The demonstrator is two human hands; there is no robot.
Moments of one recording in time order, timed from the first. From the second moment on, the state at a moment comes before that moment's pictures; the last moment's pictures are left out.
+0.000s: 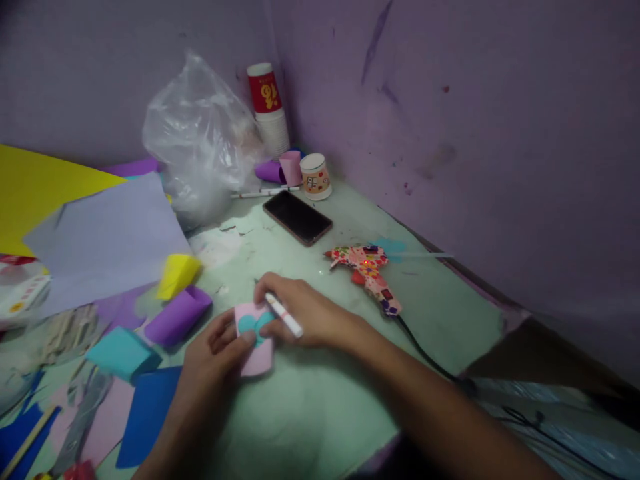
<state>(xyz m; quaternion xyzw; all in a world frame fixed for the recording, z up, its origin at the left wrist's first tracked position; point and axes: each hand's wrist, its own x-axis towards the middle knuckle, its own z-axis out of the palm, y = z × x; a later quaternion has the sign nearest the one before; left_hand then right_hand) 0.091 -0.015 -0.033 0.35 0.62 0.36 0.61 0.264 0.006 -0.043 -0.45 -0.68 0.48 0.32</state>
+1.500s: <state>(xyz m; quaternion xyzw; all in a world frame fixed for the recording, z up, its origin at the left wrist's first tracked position) 0.101 -0.015 -0.027 0.33 0.65 0.37 0.57 0.244 -0.002 -0.032 -0.47 -0.58 0.47 0.46</state>
